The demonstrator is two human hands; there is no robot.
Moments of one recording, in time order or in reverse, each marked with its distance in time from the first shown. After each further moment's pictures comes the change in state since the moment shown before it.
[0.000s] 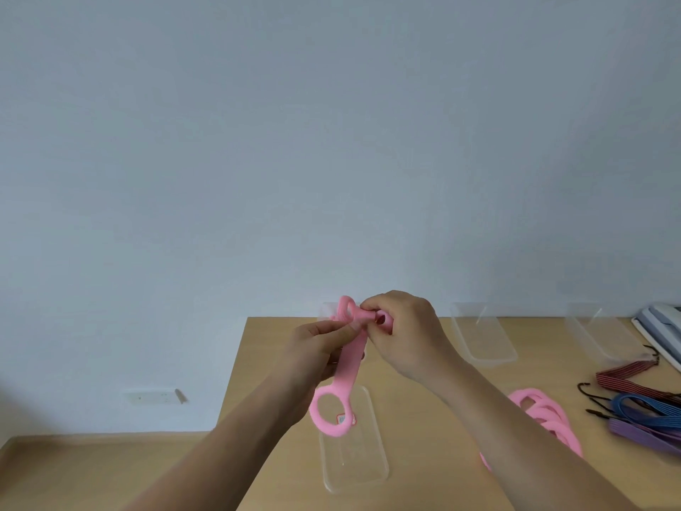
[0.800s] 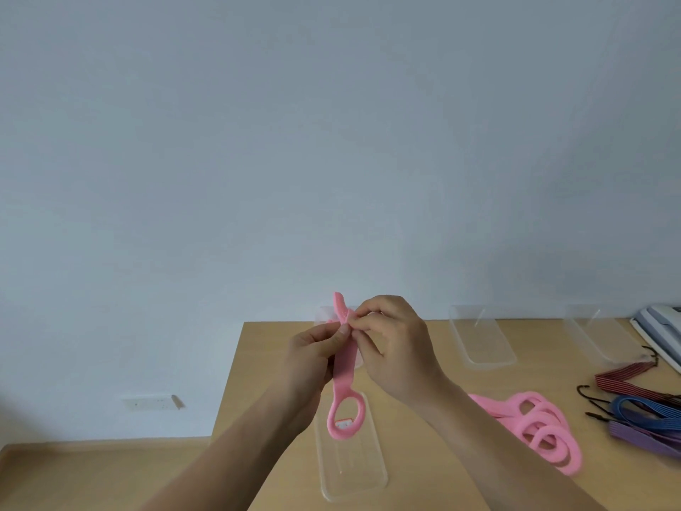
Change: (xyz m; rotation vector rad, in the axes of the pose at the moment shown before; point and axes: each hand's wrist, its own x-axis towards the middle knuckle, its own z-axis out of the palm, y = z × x) left_hand 0.011 -0.008 0.009 -0.156 0.078 0.015; right_hand -0.008 -0.007 0.010 0.011 0.194 -0.171
